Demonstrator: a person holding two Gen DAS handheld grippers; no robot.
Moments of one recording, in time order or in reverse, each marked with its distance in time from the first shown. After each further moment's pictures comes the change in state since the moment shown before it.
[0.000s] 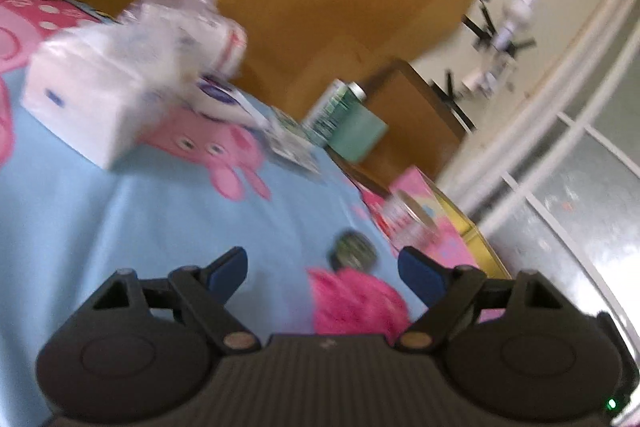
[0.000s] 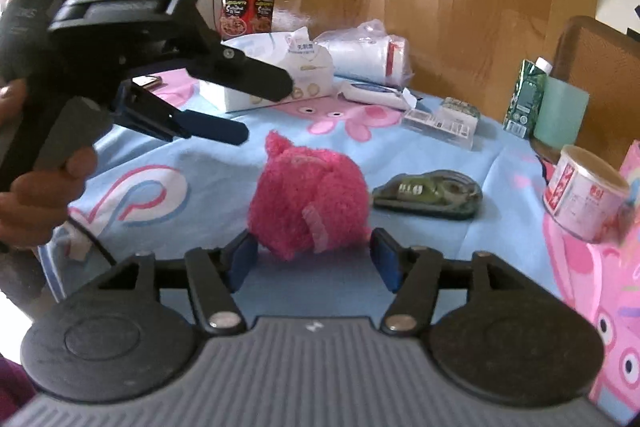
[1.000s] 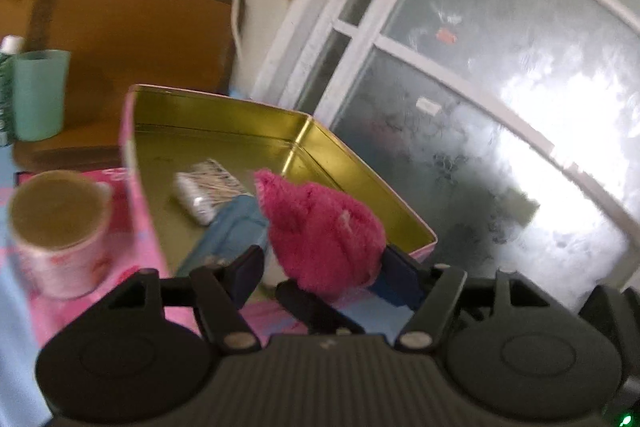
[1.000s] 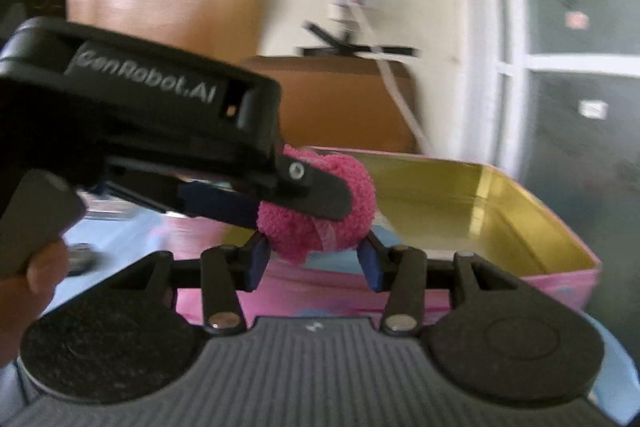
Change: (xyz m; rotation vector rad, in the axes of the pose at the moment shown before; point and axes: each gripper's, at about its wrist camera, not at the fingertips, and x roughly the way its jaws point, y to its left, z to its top) left arm 0.234 -0.271 -0.032 0.445 0.324 -0.263; right arm -0.119 -0.179 -0.049 0.339 -0.233 -0.651
